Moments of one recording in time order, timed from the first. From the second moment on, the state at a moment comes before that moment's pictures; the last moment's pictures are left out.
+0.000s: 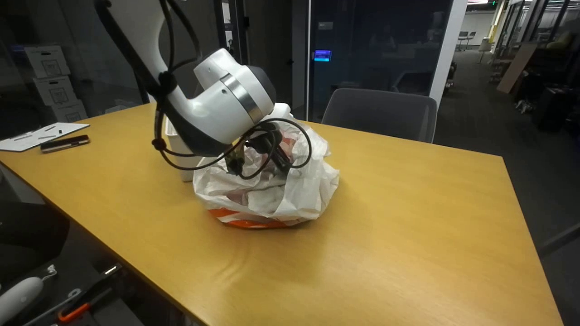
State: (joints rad) arm 0.26 0.39 -0.28 -2.22 -1.15 2.96 1.72
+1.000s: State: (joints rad) arm 0.20 0.22 -0.08 -2.26 -1.00 2.34 1.17
